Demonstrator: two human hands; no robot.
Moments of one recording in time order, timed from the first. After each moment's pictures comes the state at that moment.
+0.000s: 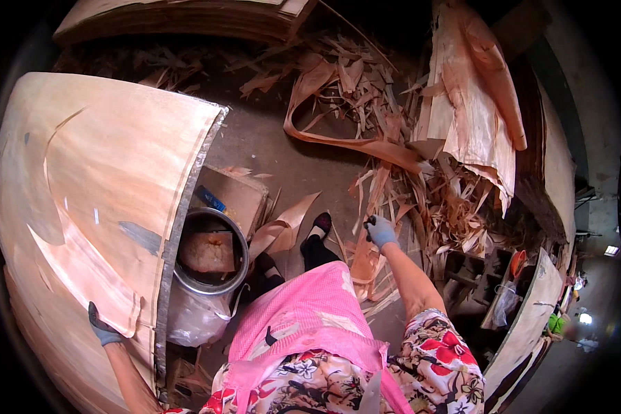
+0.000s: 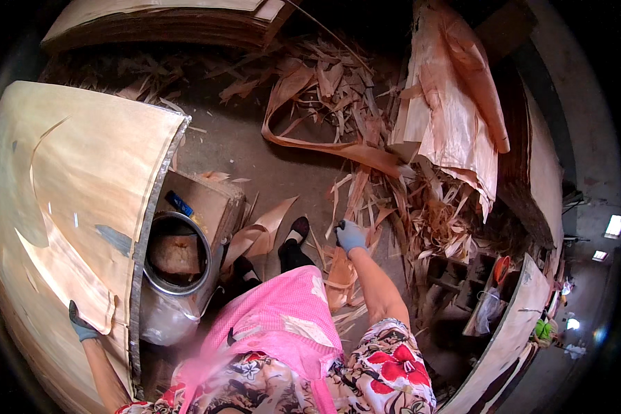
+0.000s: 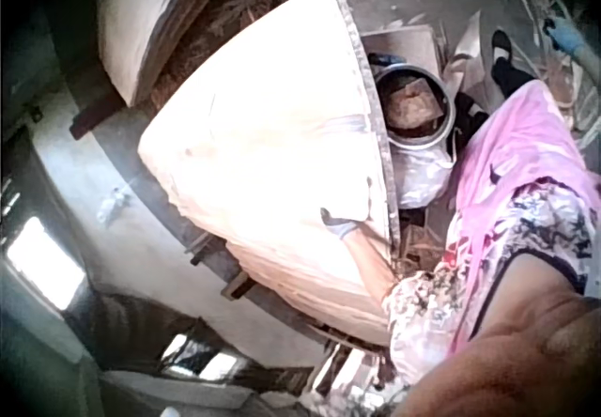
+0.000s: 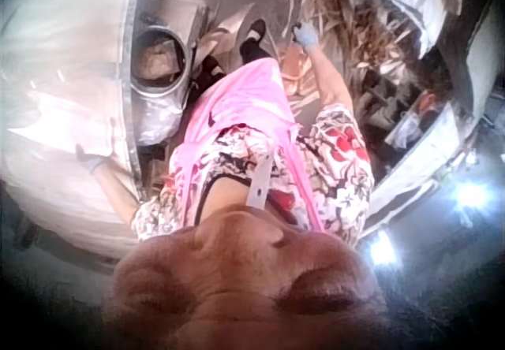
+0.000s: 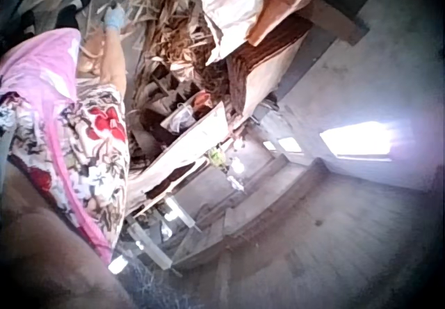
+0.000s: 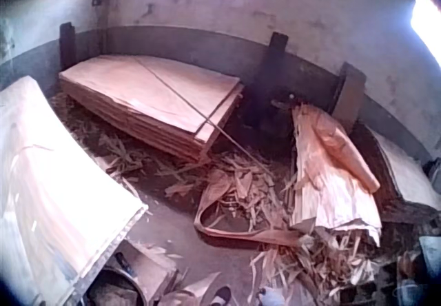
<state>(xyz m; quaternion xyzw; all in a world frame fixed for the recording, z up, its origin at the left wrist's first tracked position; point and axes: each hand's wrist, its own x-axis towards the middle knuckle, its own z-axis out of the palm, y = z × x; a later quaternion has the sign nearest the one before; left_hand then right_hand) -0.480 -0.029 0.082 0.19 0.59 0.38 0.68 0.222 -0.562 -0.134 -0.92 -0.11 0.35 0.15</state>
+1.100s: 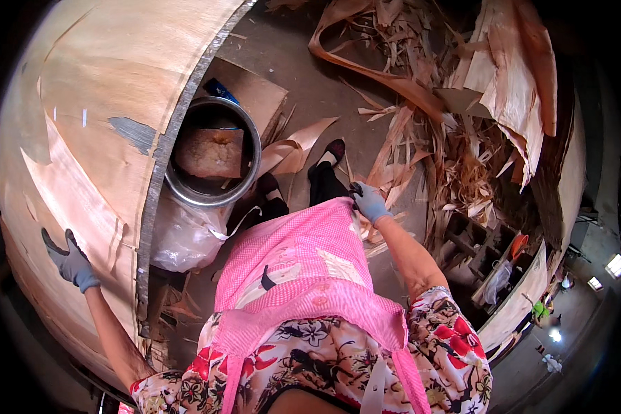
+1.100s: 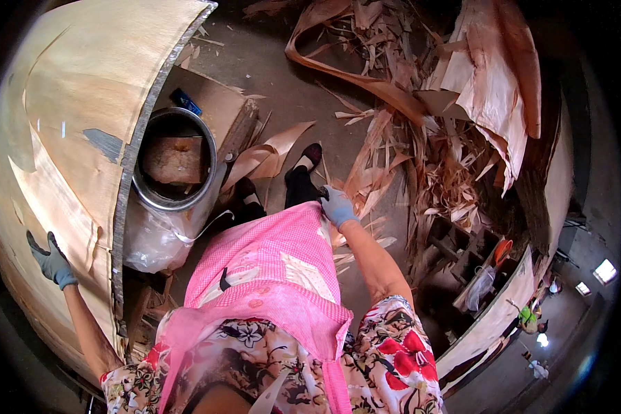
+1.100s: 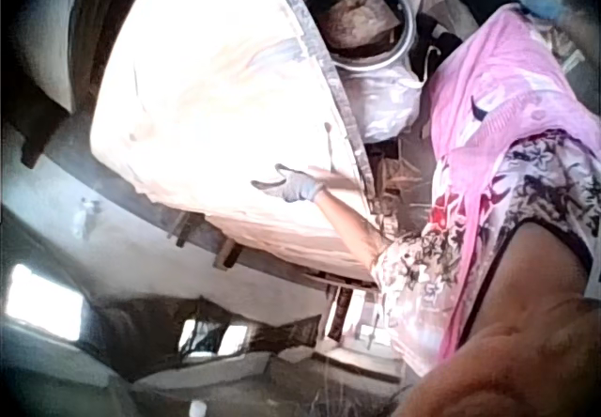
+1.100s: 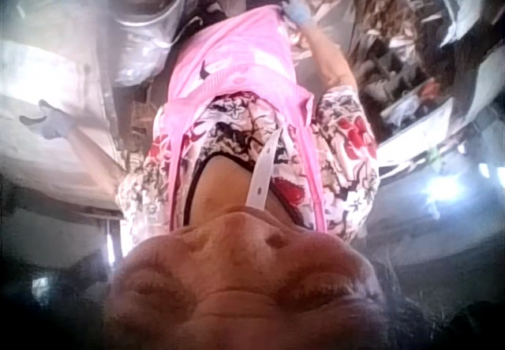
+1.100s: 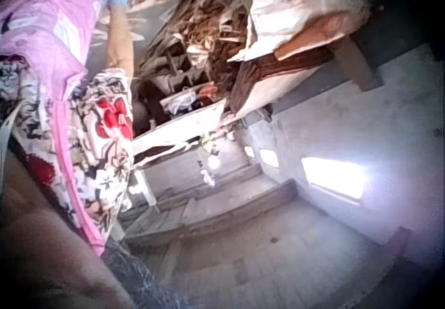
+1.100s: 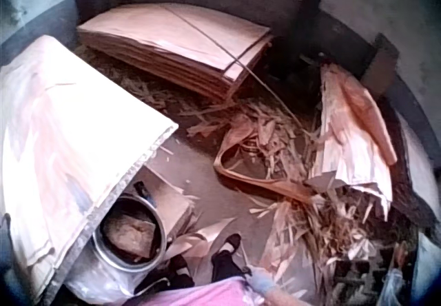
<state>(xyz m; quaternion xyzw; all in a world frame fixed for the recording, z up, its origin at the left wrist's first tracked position) -0.398 -0.063 0.150 0.72 0.66 0.22 -0.03 0.082 -0.573 -0.118 -0.87 -0.29 0.39 0.12</state>
